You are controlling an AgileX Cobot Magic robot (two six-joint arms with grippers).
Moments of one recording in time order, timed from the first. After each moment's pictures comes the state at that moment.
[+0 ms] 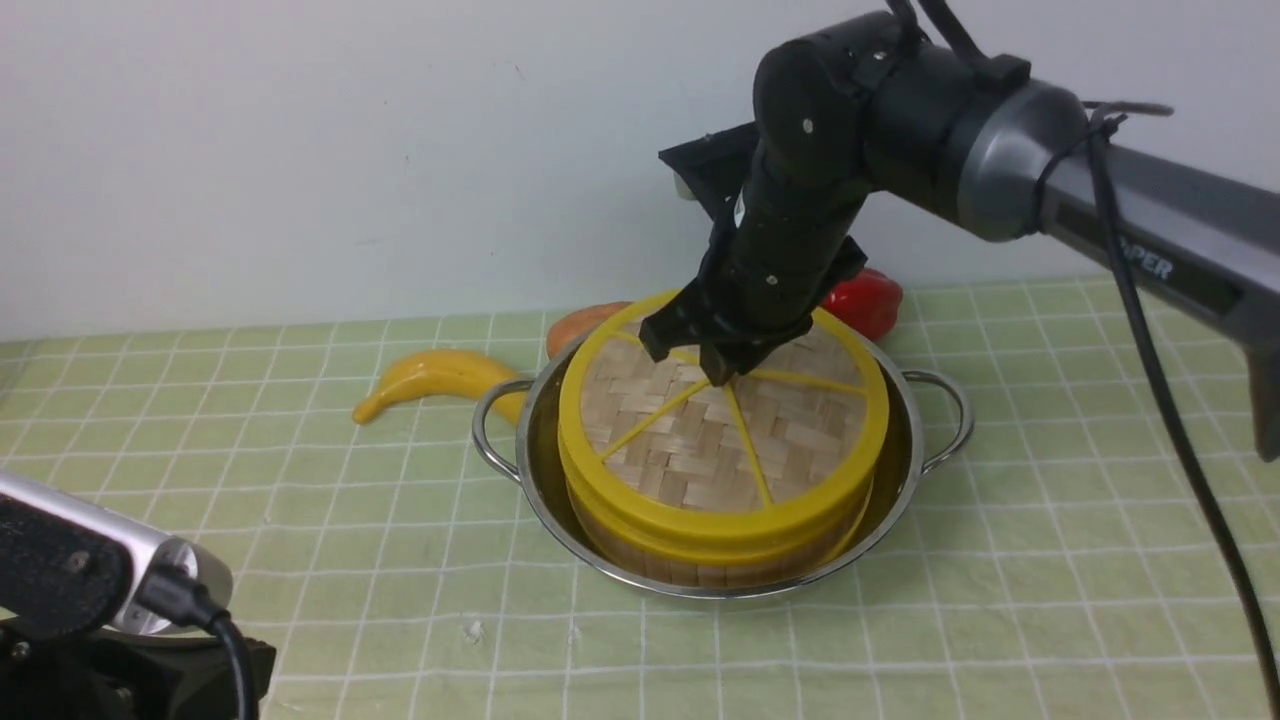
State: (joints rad) right arm 0.58 2.19 -2.04 0.05 1.23 0.15; left arm -0.31 0.63 -0.60 -0.17 0.81 0.13
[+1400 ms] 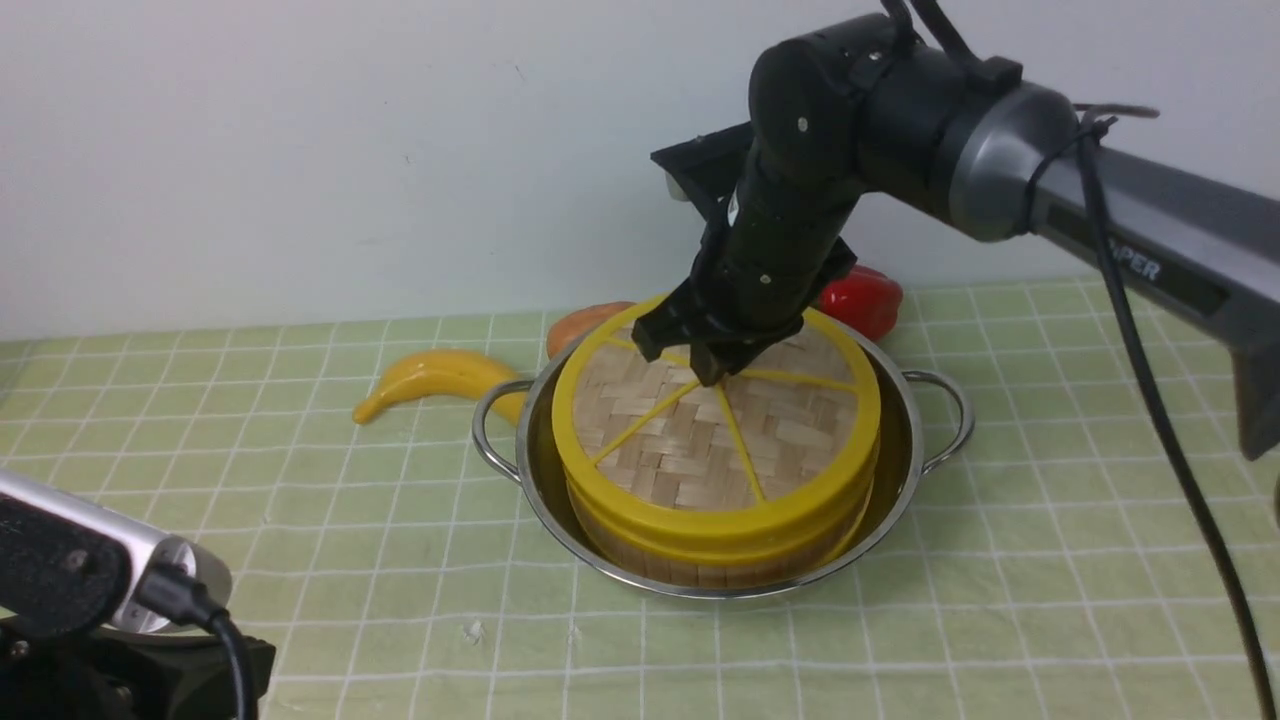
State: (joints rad) right arm 0.58 2.21 -2.07 0.08 1.24 0.13; left arm -0.31 0.63 -0.60 -0.17 0.81 0.13
